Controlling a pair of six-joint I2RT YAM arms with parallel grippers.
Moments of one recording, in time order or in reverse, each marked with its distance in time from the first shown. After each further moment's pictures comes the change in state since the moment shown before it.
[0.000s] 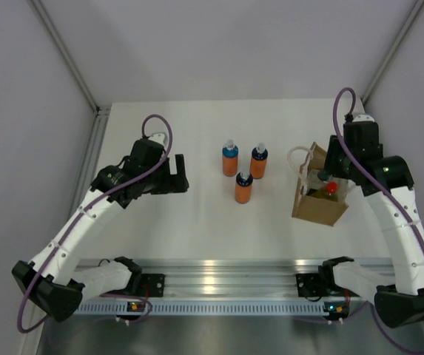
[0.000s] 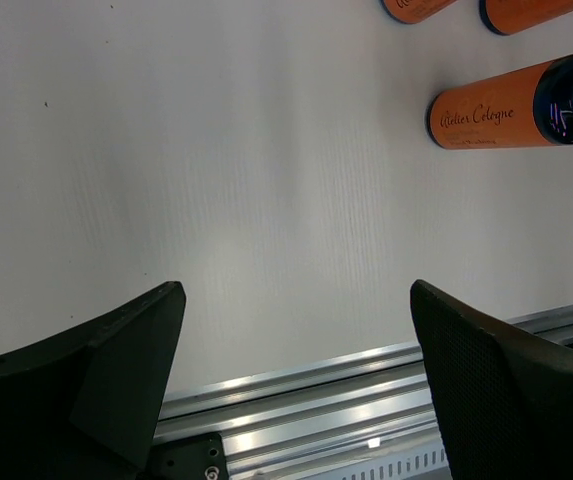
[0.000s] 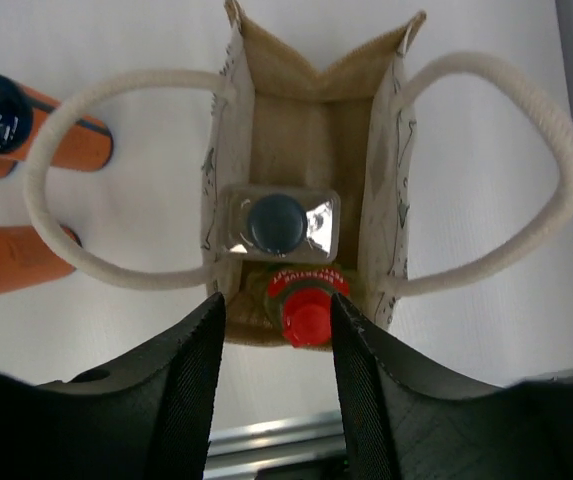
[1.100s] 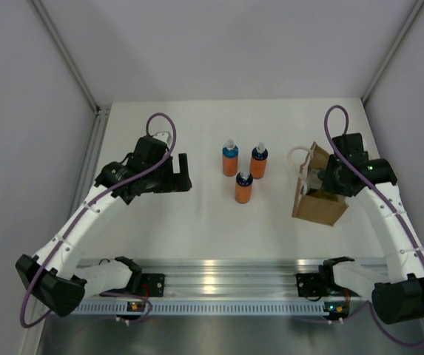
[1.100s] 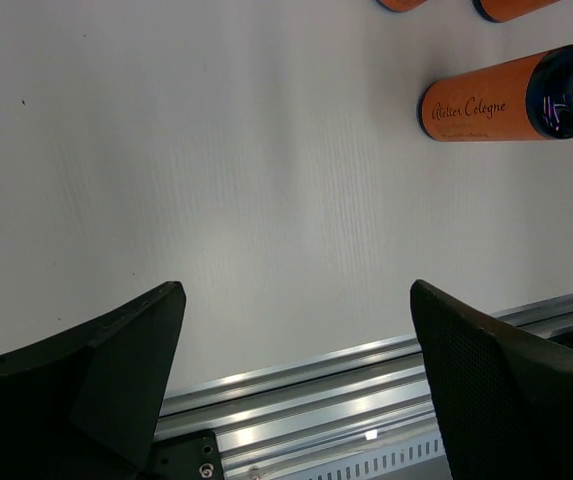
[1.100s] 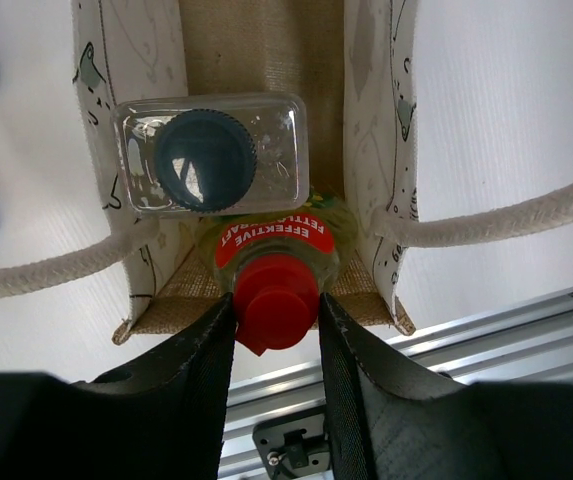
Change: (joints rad) left arm 0.000 0.042 0.017 0.001 0.034 0.001; right arm -0.045 0.014 -0.201 -0.066 0.000 0.118
